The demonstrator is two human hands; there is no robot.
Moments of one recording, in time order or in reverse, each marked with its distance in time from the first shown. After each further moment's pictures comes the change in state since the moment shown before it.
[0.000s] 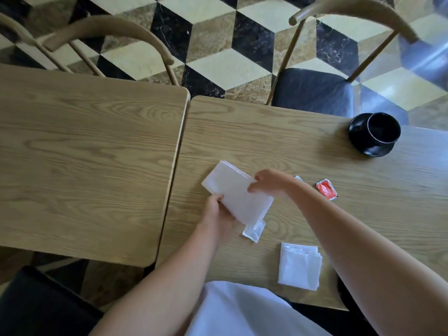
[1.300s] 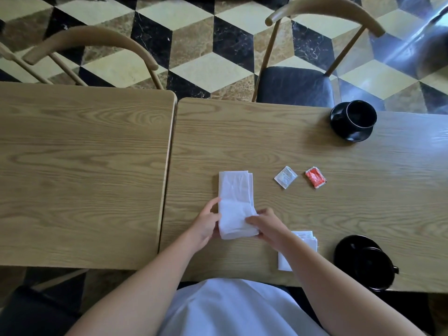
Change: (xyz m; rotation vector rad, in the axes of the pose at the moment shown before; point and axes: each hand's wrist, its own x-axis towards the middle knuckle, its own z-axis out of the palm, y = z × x) left_hand 0.000 -0.003 -0.061 0.792 -0.061 0.176; right_hand -0.052 0.038 0.137 1.147 0.090 0.326
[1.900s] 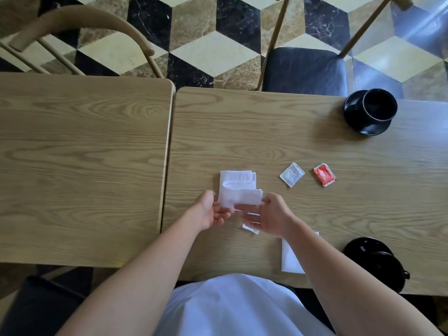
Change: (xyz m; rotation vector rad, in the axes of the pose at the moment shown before) left_hand 0.028 0.051 0.006 -0.011 0.004 -0.385; right_hand 0.029 -0.034 -0.013 0.527 -0.385 0.246
